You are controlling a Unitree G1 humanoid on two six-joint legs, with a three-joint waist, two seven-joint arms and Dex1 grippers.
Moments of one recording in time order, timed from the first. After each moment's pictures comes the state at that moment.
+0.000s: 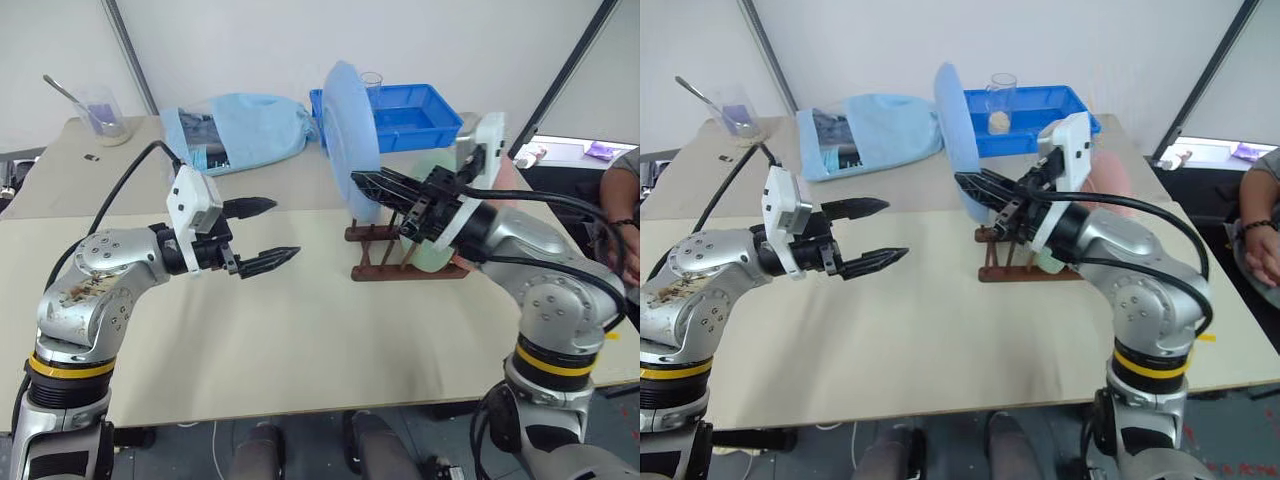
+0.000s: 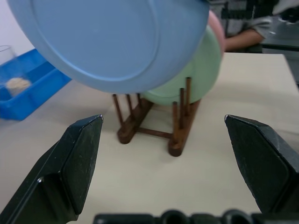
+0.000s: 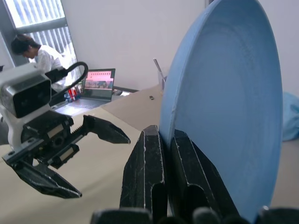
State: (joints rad) left arm -0.48 0.72 0.09 -0.33 -0.59 0.57 -0.95; right arm -0.66 -0.35 -0.23 -0.53 0.77 1.03 0.49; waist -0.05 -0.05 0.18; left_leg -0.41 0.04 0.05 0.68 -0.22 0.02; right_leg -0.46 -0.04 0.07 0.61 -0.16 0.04
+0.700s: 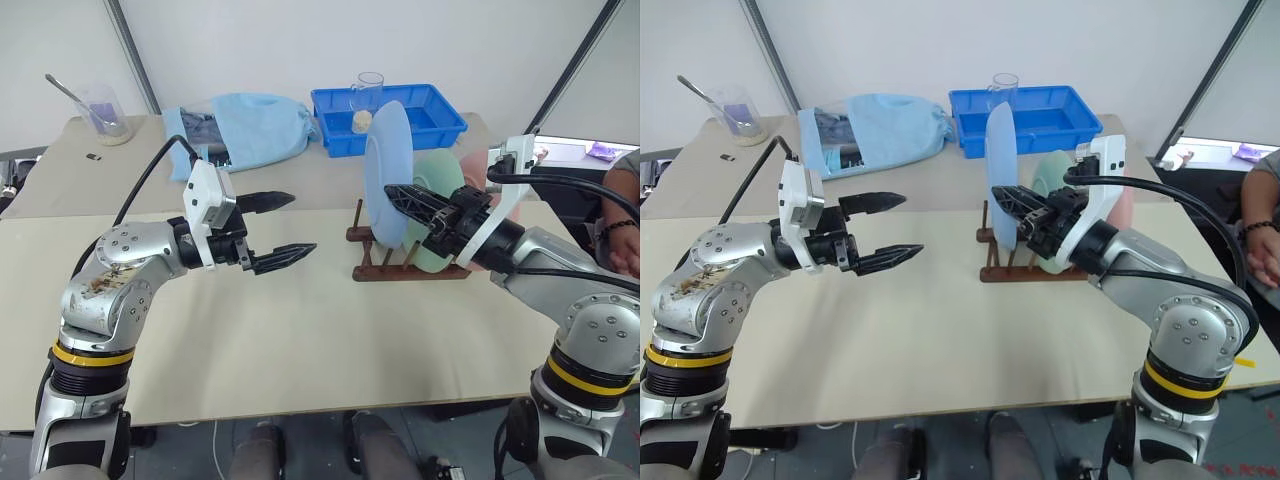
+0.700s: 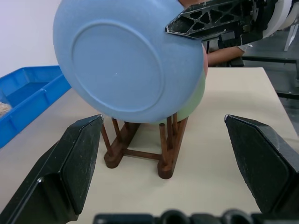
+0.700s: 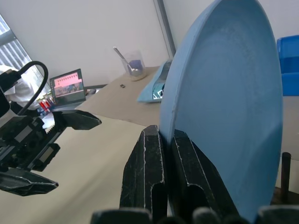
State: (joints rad) left arm -0.53 0.66 0.06 -0.30 -0.60 0.54 -0.96; right arm -0.59 -0.42 -0.34 -0.54 1.13 1.17 0.11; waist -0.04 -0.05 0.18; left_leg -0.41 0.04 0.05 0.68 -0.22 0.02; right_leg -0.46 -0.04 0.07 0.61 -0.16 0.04
